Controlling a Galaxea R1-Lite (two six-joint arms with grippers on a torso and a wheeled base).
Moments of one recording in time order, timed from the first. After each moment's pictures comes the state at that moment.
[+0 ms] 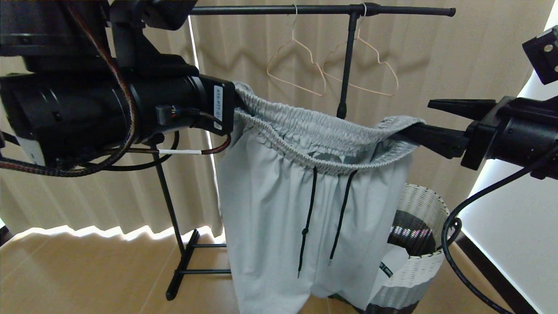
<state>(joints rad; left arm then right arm) -0.68 1.53 -1.27 -0.14 0.20 0.13 0.36 1.36 -0.90 -0.40 0.27 -0.08</state>
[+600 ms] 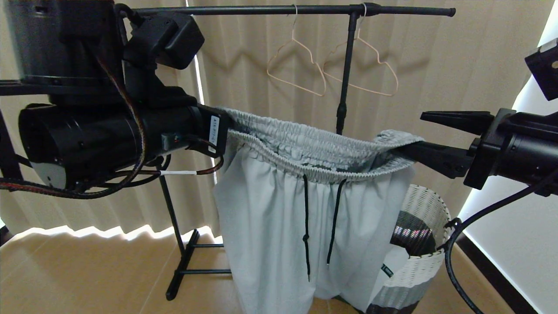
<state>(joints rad) -0.64 1.53 -1.19 -0.15 0.25 0.15 0.39 1.33 -0.85 -0.39 0.31 -0.08</state>
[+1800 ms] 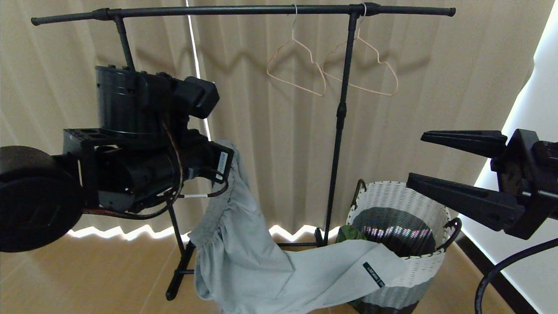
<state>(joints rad) -0.58 1.62 -1.07 -0.25 0.32 0.15 0.43 1.22 -0.74 -0.38 0.47 -0.08</state>
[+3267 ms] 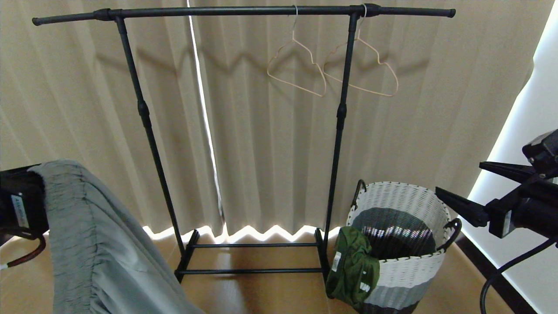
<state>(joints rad) -0.31 0.99 -0.71 -0.09 0.30 0.20 0.12 1.26 -0.48 -0.57 0.13 -0.29</state>
